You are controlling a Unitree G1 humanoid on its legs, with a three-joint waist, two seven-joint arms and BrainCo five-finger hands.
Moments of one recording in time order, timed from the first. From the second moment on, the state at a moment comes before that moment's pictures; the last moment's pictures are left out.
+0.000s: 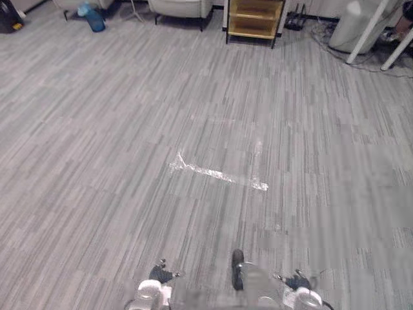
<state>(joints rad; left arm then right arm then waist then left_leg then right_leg) -0.03 0.01 0.03 1.09 0.04 -0.08 0.06 0.00 -0.11 -0.36 1.08 0.02 -0.04 -0.14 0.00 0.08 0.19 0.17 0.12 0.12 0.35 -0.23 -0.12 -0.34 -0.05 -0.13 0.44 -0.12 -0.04</state>
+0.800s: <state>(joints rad) -0.02 0.08 -0.02 1.08 0.03 -0.08 0.06 0.00 -0.08 -0.34 1.08 0.04 -0.04 -0.13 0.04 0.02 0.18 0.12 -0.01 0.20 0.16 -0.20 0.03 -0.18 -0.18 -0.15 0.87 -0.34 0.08</state>
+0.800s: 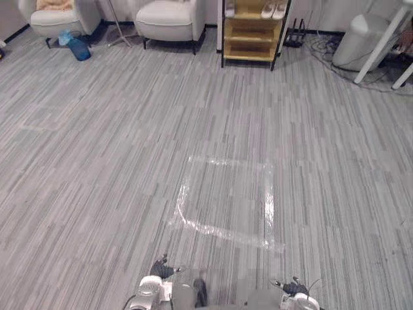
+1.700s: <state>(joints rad) -0.03 0.05 -0.02 1.02 0.04 -0.08 0.04 0.02 -0.05 -0.33 1.05 0.06 -0.04 -0.14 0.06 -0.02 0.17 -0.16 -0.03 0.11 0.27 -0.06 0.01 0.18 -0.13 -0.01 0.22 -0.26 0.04</state>
